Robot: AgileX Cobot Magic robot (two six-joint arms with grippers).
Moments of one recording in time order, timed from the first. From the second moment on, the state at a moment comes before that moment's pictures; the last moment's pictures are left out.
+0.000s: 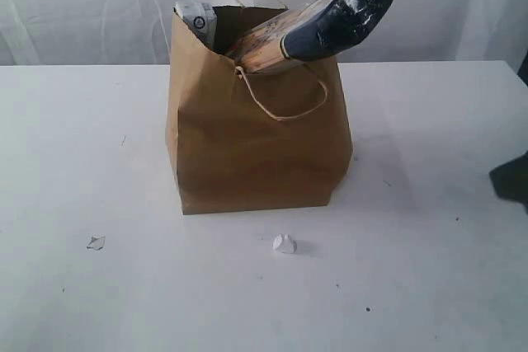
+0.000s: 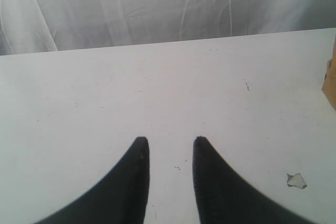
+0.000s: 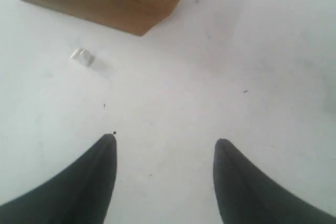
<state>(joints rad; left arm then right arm) 0.04 0.00 0.02 -0.03 0.19 0.11 0.15 0.84 -0.84 0.22 0.99 -0.29</state>
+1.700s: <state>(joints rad) 0.04 0.00 0.02 -0.03 0.19 0.11 0.78 1.75 -0.64 0.45 -0.24 -0.48</state>
